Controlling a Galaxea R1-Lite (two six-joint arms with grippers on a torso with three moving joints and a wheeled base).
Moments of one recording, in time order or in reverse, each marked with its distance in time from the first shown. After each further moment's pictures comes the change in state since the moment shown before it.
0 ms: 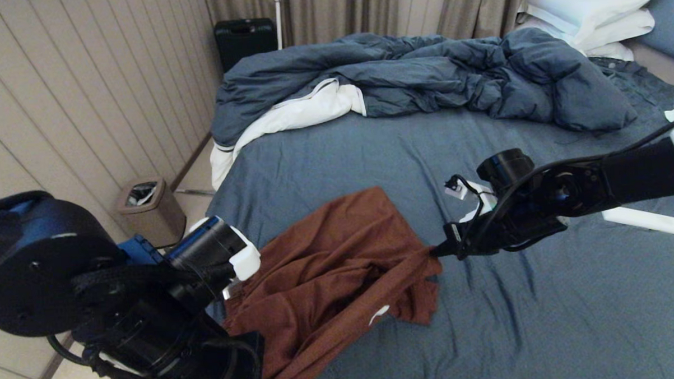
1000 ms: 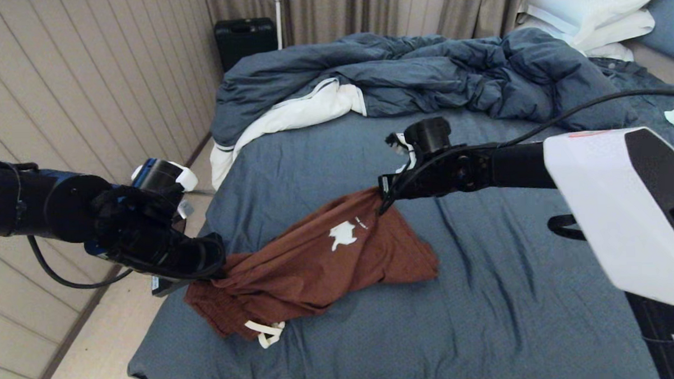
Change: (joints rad) left arm 0.447 0.159 -0.102 -0.294 0.043 0.174; right arm 0.158 0.351 -0.636 -0.103 -0.369 0.071
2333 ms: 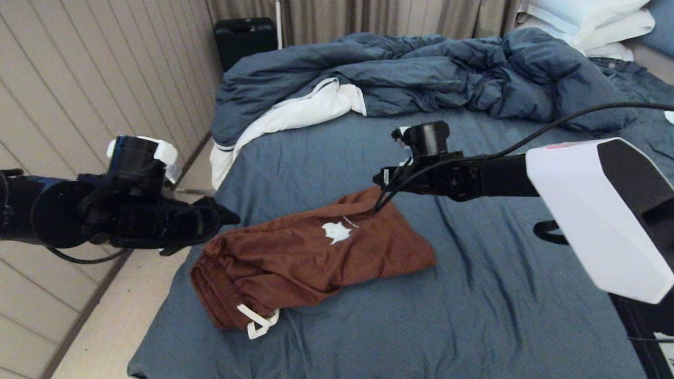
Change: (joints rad) left arm 0.045 -0.034 0.039 -0.366 0.029 0.037; right arm 0.003 0.037 0.007 -0.198 -0.171 0.030
